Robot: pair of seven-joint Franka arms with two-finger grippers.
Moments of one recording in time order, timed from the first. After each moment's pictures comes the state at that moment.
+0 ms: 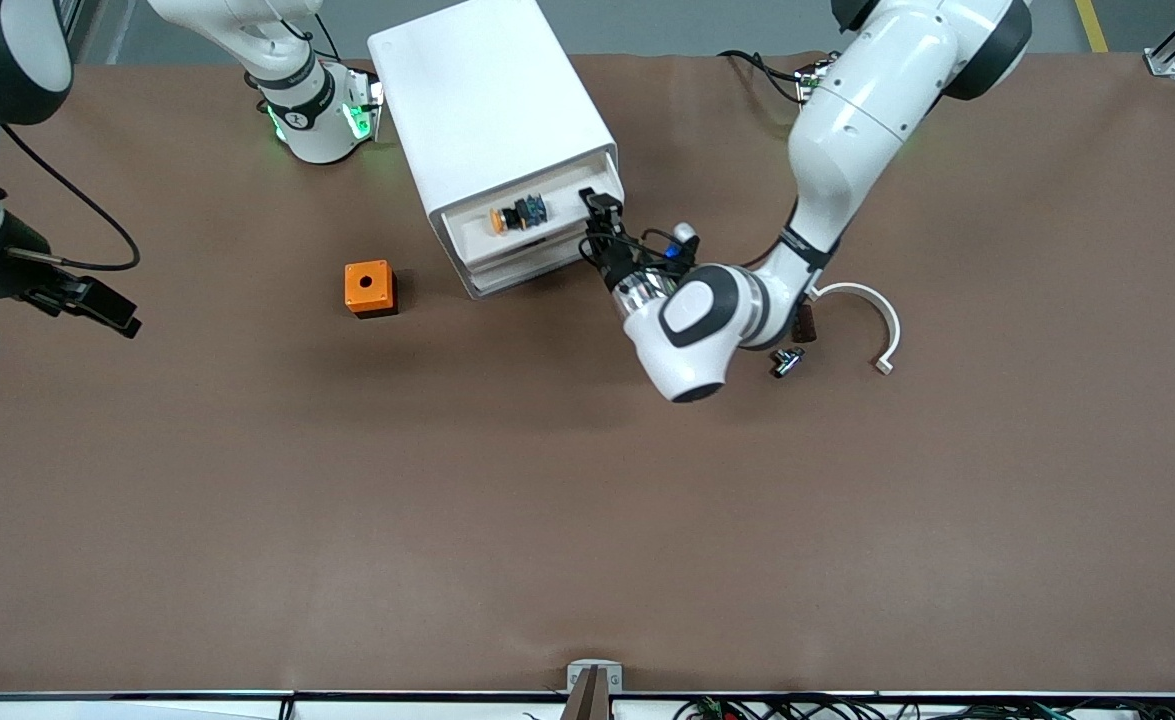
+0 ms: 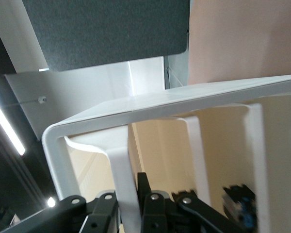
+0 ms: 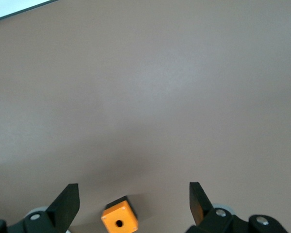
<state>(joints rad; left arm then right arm) -0.42 0.83 -0.23 -1.45 -1.00 1.34 -2.24 0.10 0.01 -0.07 -1.70 -0.03 1.75 0.39</state>
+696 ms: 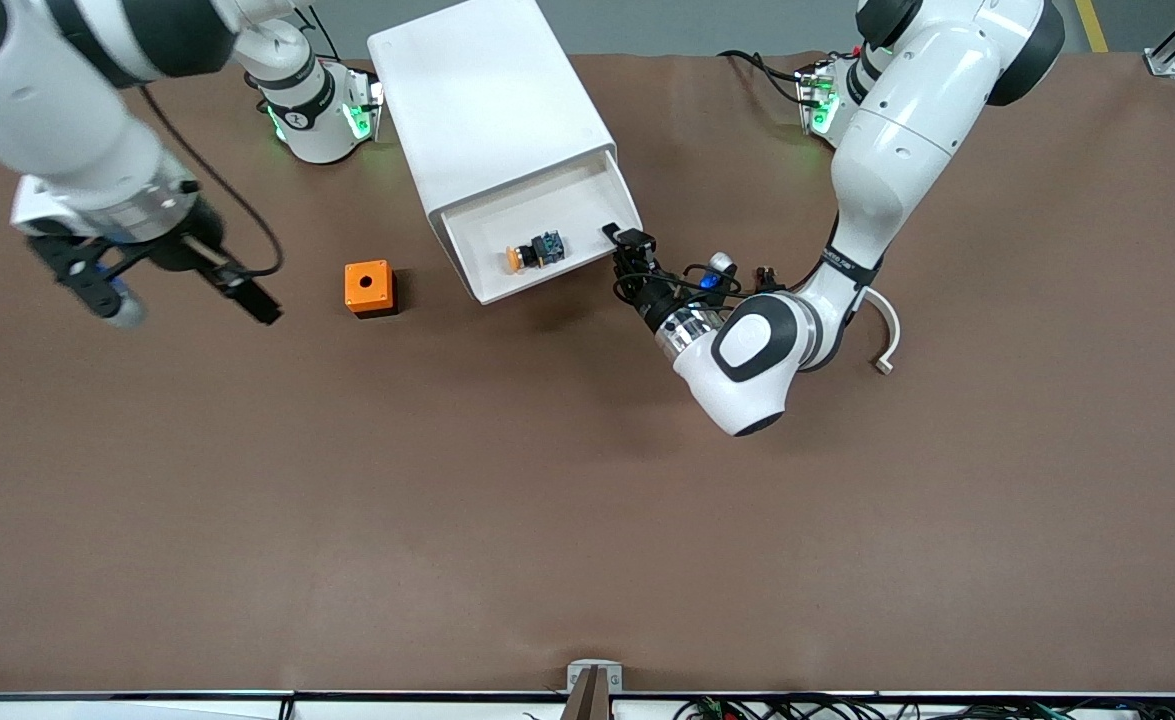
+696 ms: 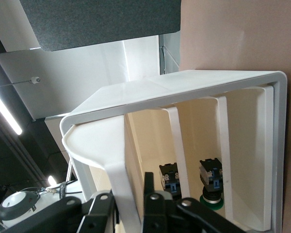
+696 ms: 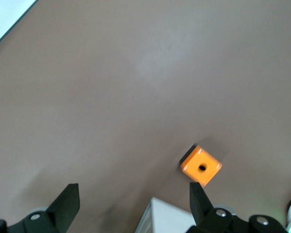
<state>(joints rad) -0.34 0.83 -0.23 -1.45 -1.00 1.35 -2.23 0.38 0.00 -0.06 -1.70 0.01 1.73 1.10</state>
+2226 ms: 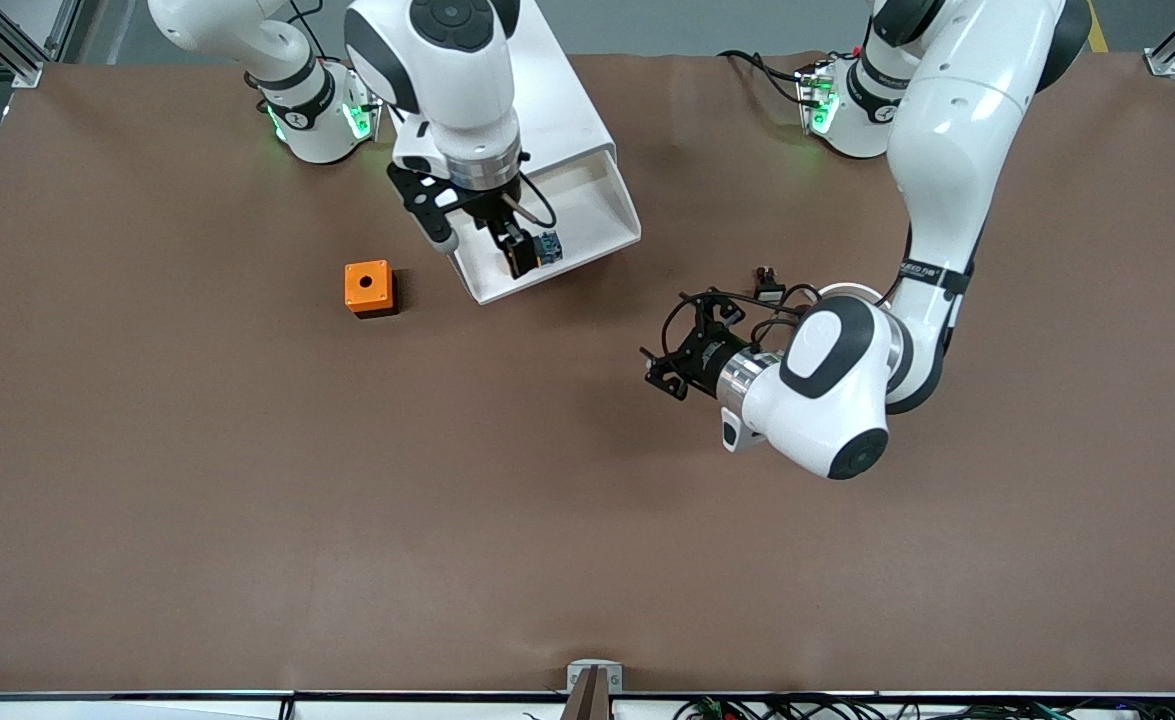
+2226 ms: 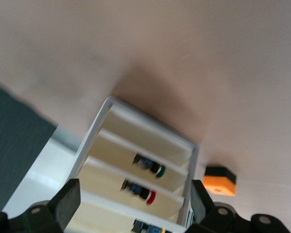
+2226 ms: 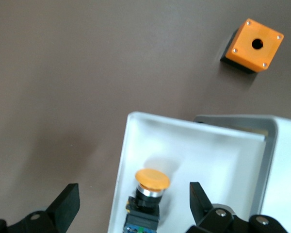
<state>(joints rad) -0.31 0.77 -0.16 -1.20 -0.62 1.53 -1.33 0.85 0.11 -0.06 -1.87 -0.07 2.01 1.81</state>
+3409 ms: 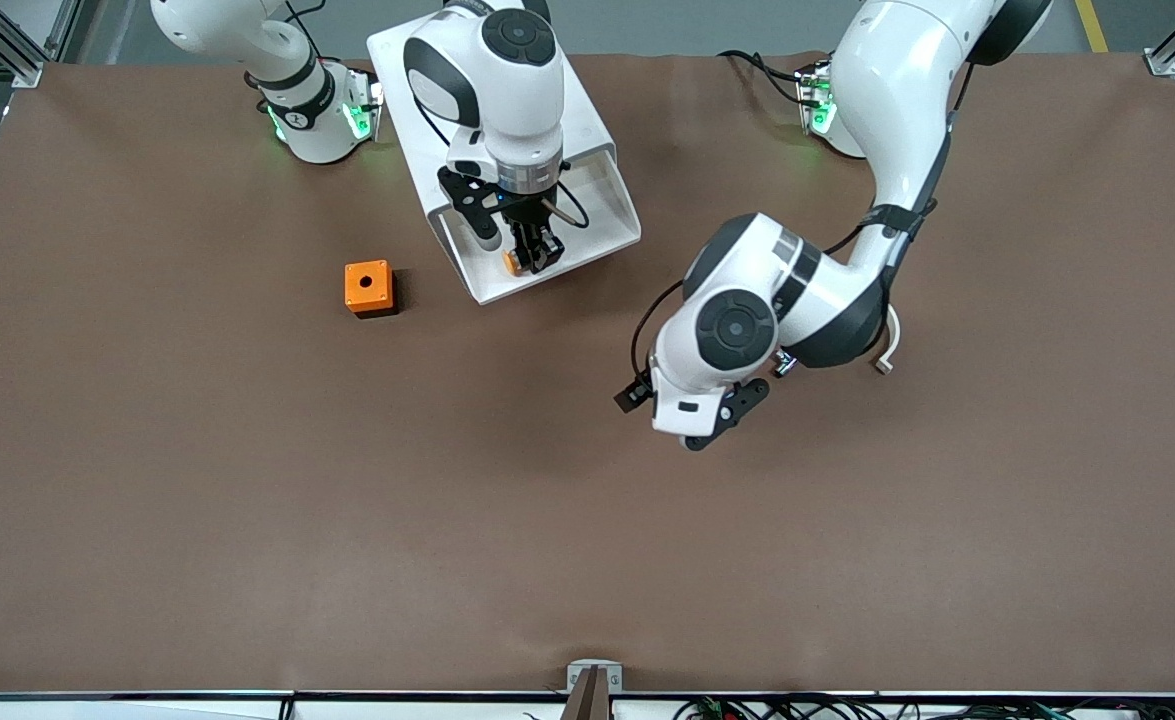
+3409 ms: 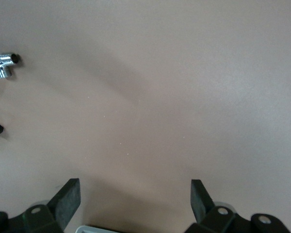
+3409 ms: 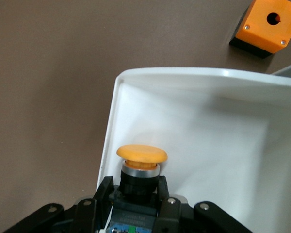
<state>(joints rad) -0.50 0.72 -0.17 -1.20 -0.08 1.81 -1.24 0.93 0.17 -0.06 -1.92 -0.16 2.12 1.93</state>
